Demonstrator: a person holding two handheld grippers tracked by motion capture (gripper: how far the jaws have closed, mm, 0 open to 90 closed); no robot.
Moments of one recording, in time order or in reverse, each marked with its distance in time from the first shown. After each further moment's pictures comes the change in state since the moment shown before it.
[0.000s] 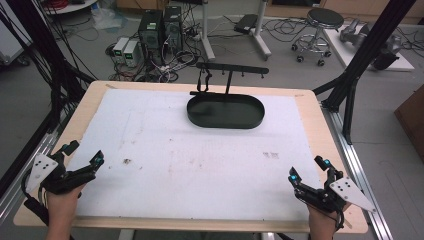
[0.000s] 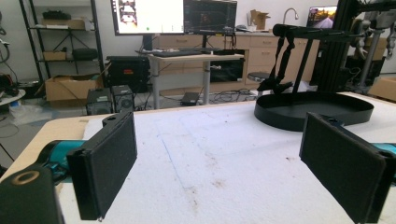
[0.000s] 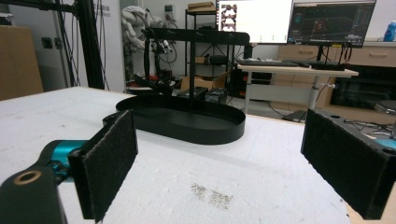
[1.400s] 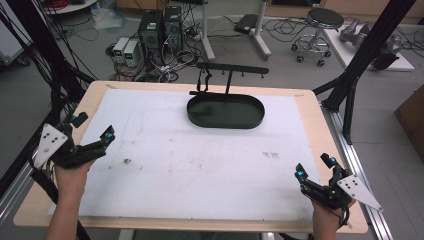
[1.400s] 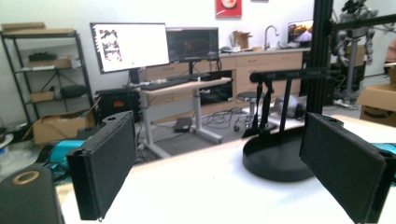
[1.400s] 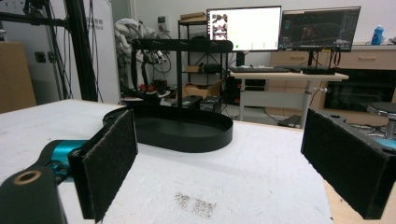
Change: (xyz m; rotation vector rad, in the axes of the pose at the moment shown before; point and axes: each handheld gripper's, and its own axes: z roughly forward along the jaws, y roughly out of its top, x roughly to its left) left arm -0.022 0.056 0.032 -0.077 -0.041 0.094; right arm -0.016 -0.002 0.000 -0.043 -0.023 0.025
